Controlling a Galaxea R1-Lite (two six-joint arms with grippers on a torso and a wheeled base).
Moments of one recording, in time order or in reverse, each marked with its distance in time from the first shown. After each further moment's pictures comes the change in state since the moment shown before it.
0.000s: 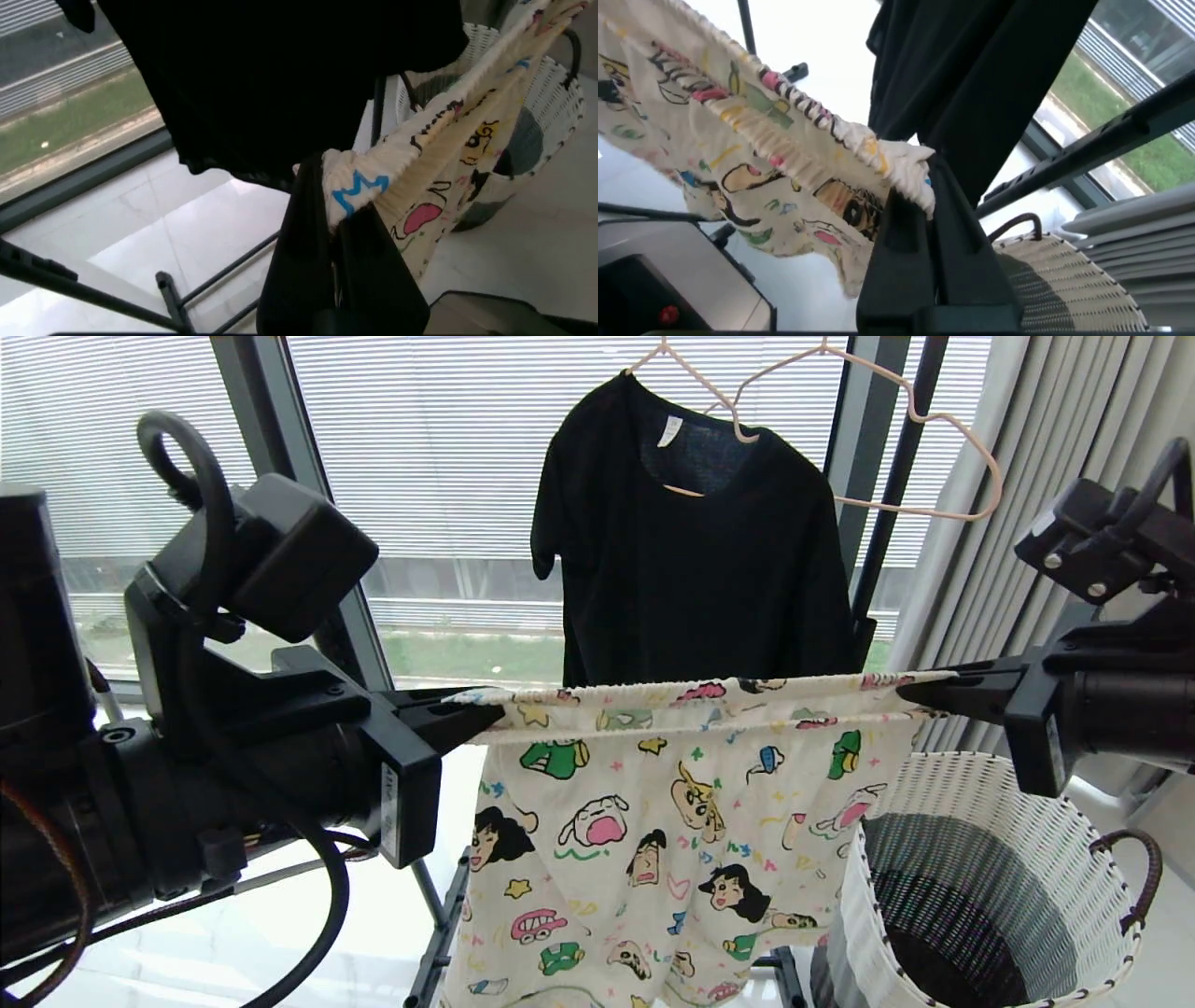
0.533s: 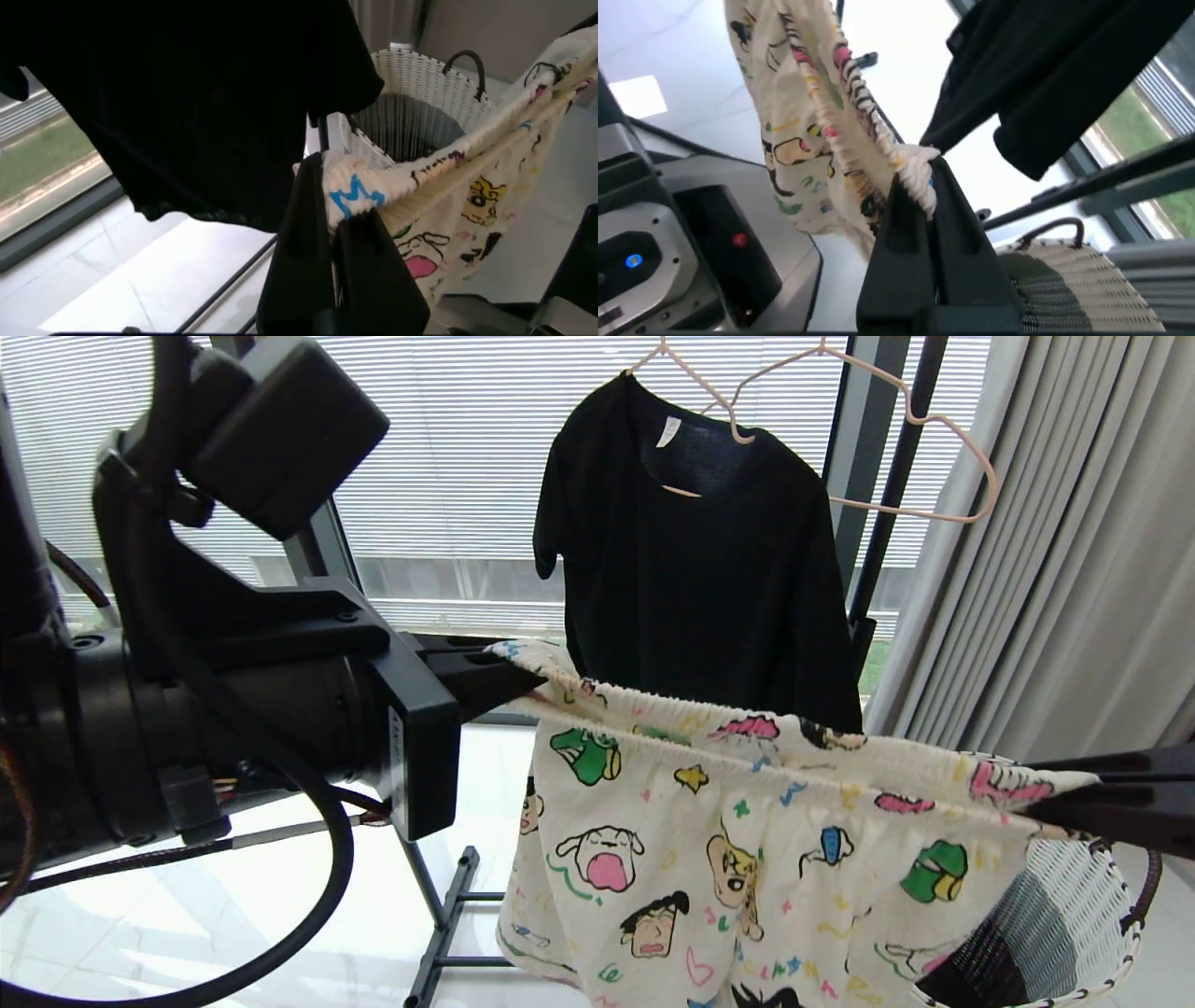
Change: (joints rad) left arm -0.047 0.037 -0.169 0.103 -0.117 0.010; right arm 0.277 -0.197 0.007 0.228 -0.011 0.000
